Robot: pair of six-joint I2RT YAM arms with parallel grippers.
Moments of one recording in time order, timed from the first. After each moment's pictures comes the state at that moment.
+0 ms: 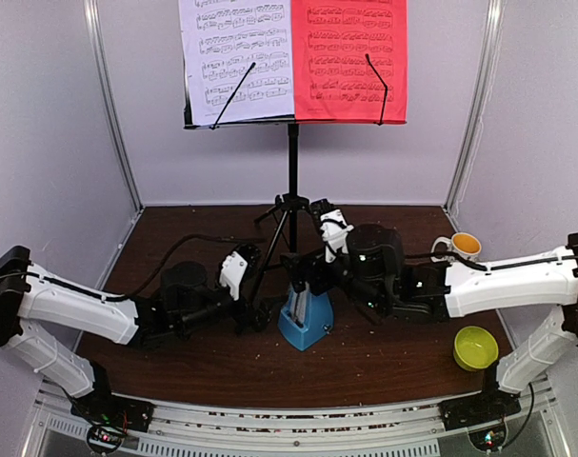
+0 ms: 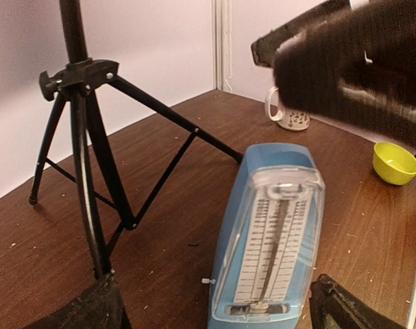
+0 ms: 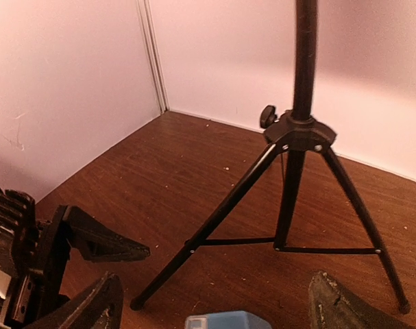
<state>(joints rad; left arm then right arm) -1.06 1.41 0.57 0.64 -0.17 -0.05 1.13 1.47 0.99 0.23 0.48 0.25</state>
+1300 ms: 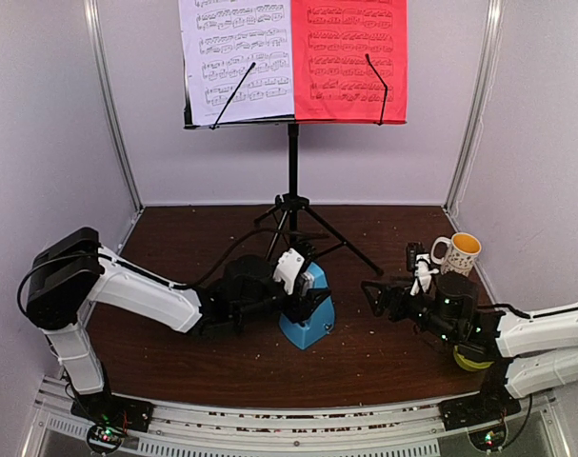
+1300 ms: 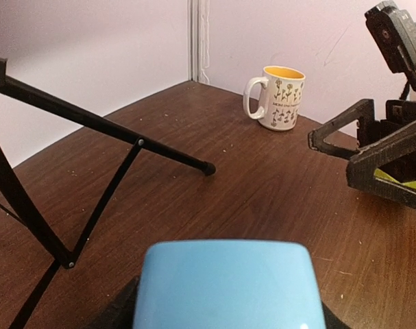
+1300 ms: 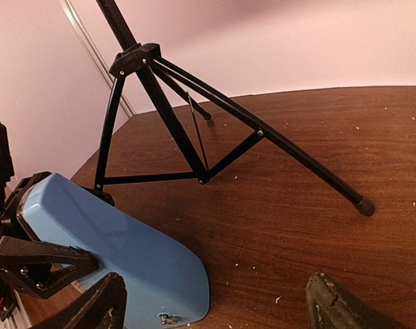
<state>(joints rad) -1.10 1.81 0.90 0.66 -0.14 -0.08 0.86 1.05 0.27 0.56 0.27 0.48</state>
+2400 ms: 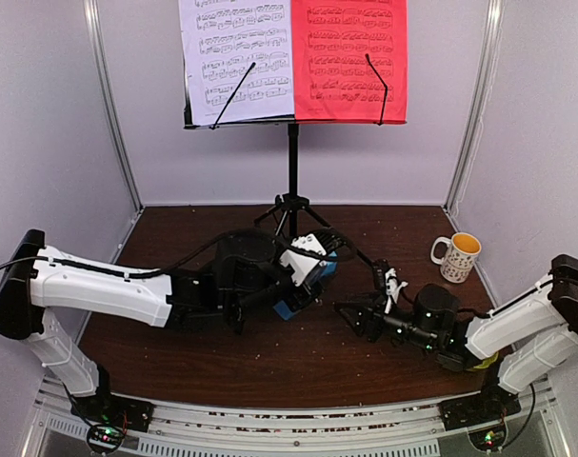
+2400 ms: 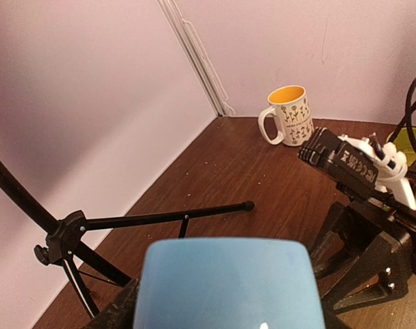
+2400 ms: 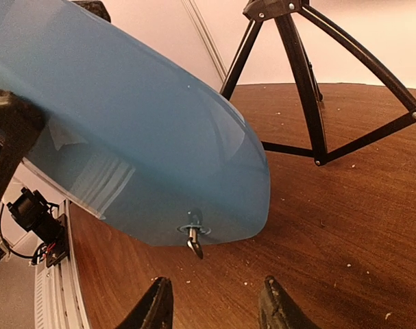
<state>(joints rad) -1.25 1.60 1.08 0.30 -0.42 0.31 0.94 1.39 0.25 1.02 -0.02 0.42</state>
